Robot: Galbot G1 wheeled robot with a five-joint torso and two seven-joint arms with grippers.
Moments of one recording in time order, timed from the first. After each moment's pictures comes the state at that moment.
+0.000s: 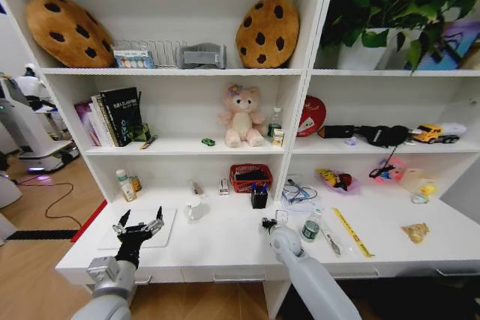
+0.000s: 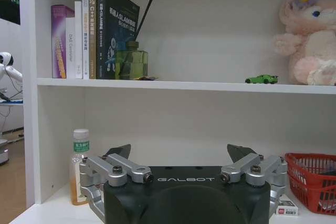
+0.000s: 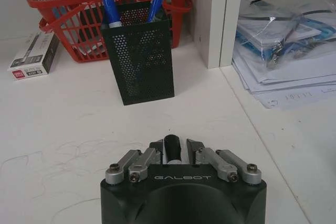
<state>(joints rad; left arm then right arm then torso) 1.68 -1.29 -0.67 -2.36 -0.34 0.22 -0.22 -0.98 1.25 0.12 1.67 0.84 -0.65 0.69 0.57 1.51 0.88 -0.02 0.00</state>
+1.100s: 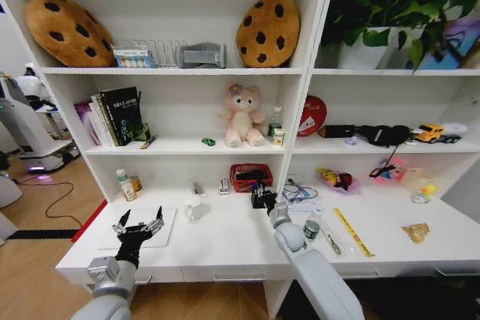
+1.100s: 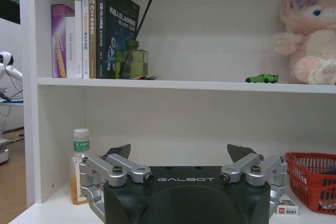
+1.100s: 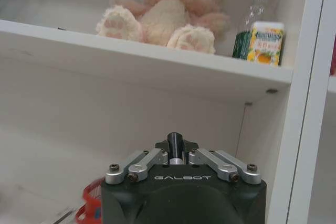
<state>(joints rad) 1.68 -1.29 -0.67 -2.36 -0.34 0.22 -0.22 -0.84 1.28 0.20 1.42 0.08 0.17 0.09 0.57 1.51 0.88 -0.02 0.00</state>
